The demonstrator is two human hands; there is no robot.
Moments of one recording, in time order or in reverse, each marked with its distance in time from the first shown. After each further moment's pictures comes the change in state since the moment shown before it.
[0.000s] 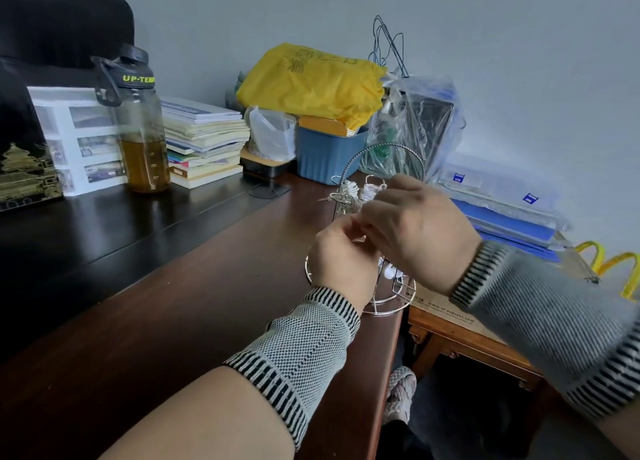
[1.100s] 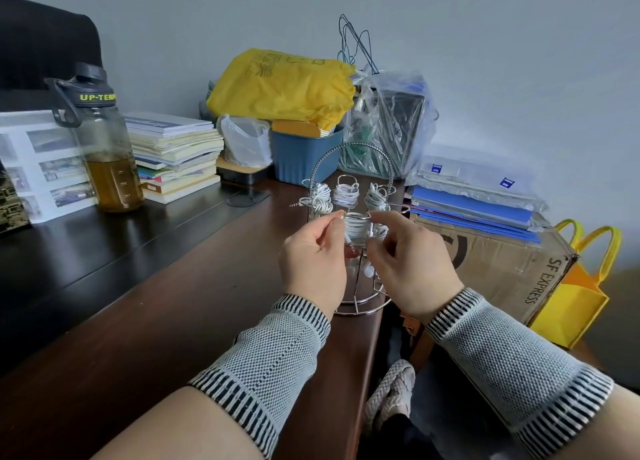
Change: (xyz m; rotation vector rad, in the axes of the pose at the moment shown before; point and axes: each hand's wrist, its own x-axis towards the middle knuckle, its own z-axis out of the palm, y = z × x) left_hand -0.001 -0.002 -0.004 -0.128 0.034 0.056; right_hand -0.049 -0.016 0.015 0.466 -0.002 0.825
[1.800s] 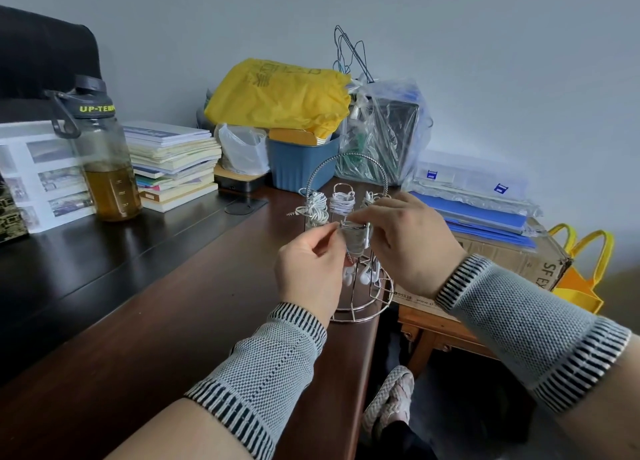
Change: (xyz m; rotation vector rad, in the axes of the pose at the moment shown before) left_hand -0.001 0.007 -0.001 0.040 -0.012 -0.076; right_hand 0.030 -0.008 -0.022 -0.291 -0.011 -0.417
